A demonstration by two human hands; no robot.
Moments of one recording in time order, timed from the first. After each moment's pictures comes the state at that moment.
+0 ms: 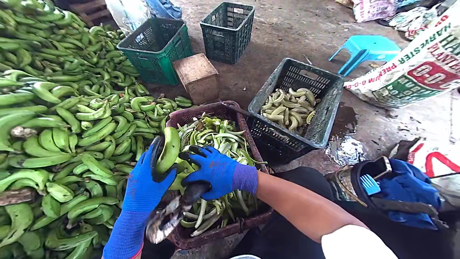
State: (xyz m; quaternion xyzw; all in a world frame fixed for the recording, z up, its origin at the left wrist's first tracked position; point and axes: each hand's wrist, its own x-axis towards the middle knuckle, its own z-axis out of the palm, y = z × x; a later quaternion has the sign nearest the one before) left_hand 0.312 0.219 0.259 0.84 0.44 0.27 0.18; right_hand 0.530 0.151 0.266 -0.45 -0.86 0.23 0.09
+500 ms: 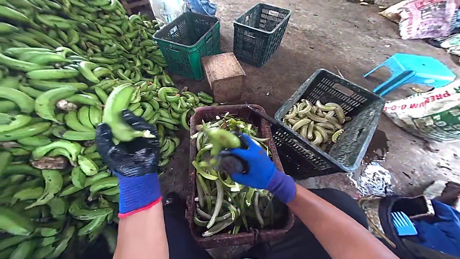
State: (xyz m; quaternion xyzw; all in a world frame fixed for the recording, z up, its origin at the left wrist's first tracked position) left_hand 0.293 0.292 0.285 0.16 0.03 0.67 0.72; right_hand 0.543 0.157 0.248 -0.53 -0.73 0.14 0.41
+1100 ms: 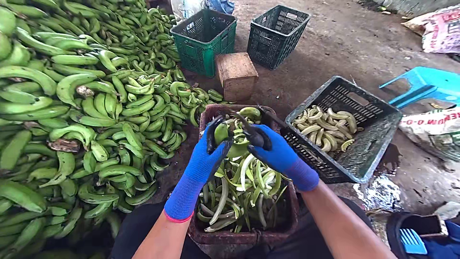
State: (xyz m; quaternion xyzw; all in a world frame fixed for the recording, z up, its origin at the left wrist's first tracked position) left_hand 0.356 0.229 0.272 0.65 0.38 0.39 0.53; right_hand 0.568 0.175 0.282 -0.61 -0.66 0.26 0.35
